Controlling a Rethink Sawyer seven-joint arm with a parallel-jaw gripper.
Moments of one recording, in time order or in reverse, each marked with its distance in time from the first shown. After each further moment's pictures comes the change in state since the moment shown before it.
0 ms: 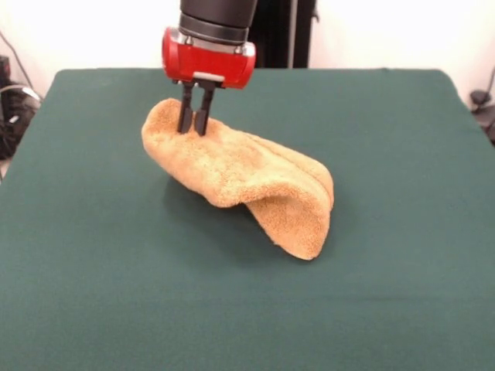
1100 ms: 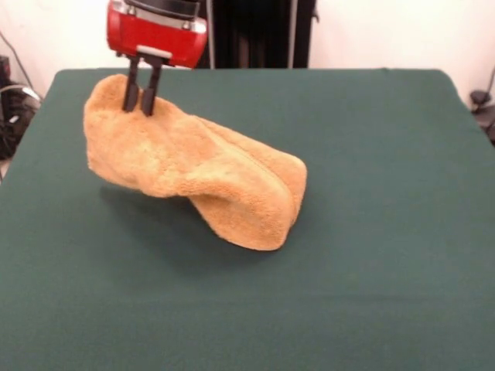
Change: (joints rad) arm -0.072 -0.058 0.006 -0.038 -0.031 0.082 0.000
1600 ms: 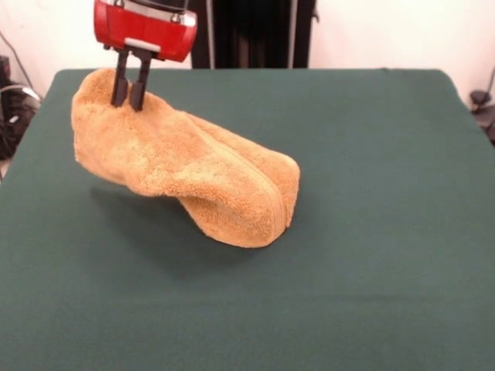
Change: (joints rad) arm -0.006 -0.010 0.000 -0.009 -0.001 0.014 0.000
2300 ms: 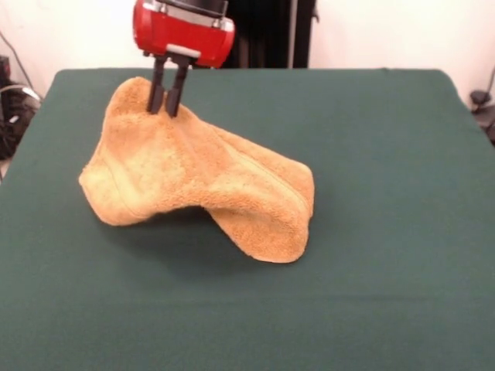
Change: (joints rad) arm 0.080 0.008 -0.022 0.021 -0.048 -0.076 0.000
